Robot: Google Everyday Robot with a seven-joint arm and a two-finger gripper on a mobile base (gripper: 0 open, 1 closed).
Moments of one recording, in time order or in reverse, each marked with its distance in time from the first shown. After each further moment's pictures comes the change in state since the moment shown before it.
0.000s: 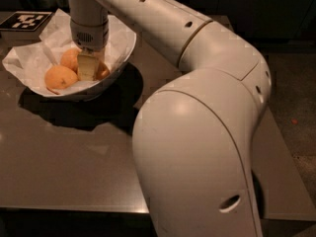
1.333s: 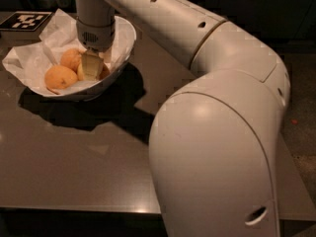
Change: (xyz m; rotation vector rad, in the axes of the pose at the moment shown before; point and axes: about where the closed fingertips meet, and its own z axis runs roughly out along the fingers) arm 0.014 0.001 -0.006 0.024 -0.015 0.063
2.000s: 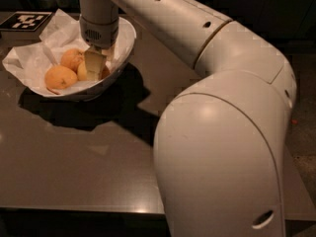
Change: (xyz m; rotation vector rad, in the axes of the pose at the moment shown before) arm 0.005 -0.009 -0.007 0.034 -0.012 0.037
